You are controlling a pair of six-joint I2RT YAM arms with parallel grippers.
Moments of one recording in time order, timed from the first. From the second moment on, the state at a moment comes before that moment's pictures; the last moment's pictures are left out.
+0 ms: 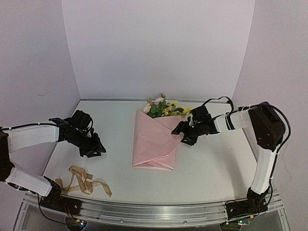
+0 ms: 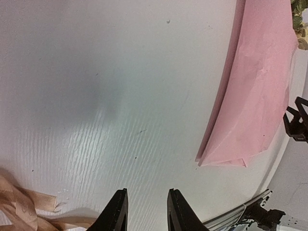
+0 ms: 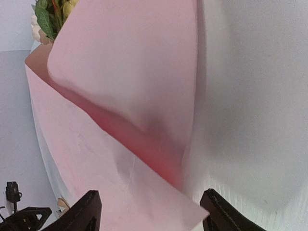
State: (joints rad) left arm -0.50 1.29 0.77 -0.56 0.25 -0.90; right arm 0.52 1.95 1.15 -0.04 -0.32 0.94
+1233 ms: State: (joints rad) left arm -0.64 0.73 0.95 -1.05 -0.38 -1.12; right arm 1.45 2.39 2.05 -0.59 0.25 0.71
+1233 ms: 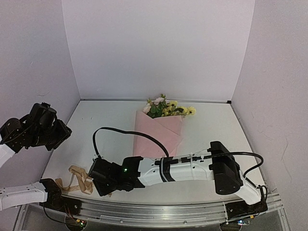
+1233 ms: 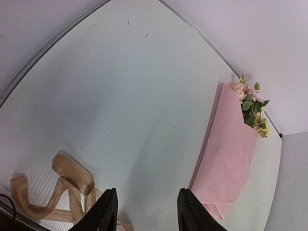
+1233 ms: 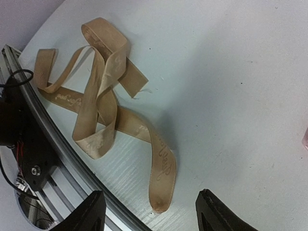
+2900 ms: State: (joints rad) left arm -0.63 0.96 0.61 -0.81 -0.21 -1.21; right arm 1.31 1.86 1.33 -0.77 0.60 0.84
